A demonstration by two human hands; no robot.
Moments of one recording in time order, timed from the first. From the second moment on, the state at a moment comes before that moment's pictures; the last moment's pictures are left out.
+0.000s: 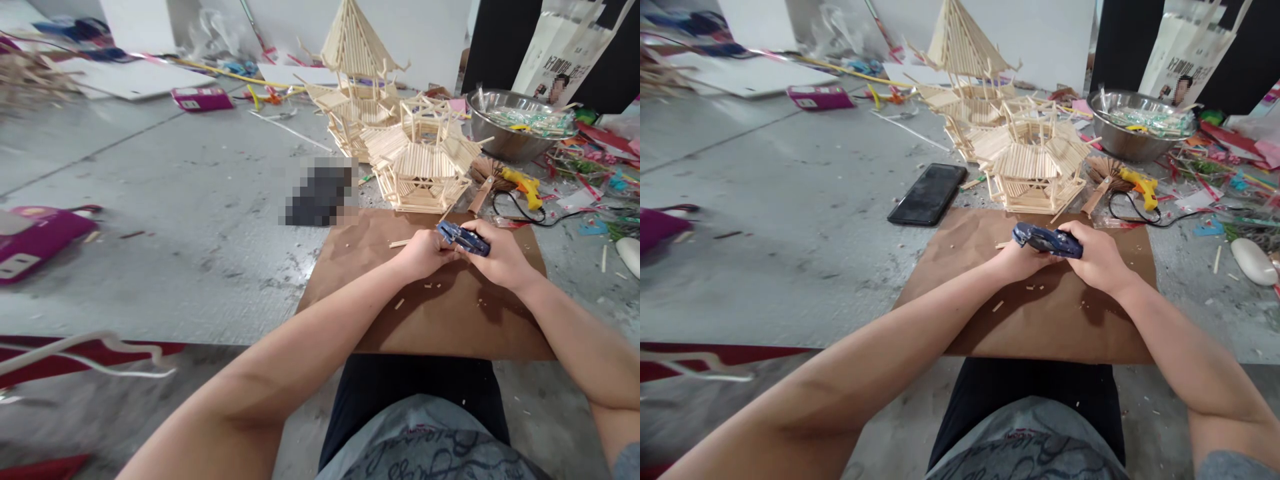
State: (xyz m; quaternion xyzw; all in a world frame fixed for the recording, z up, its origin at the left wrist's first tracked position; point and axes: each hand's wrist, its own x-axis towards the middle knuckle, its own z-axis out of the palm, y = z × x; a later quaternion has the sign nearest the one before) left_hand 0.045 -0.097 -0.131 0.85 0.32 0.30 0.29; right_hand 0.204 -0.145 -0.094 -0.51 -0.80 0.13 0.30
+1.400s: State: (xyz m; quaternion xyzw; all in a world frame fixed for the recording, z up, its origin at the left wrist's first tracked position) left_hand 0.037 -0.107 -0.112 0.83 0.45 0.30 0.11; right_hand 0.204 -0.146 -0.095 -0.65 -0.75 -0.09 0.10
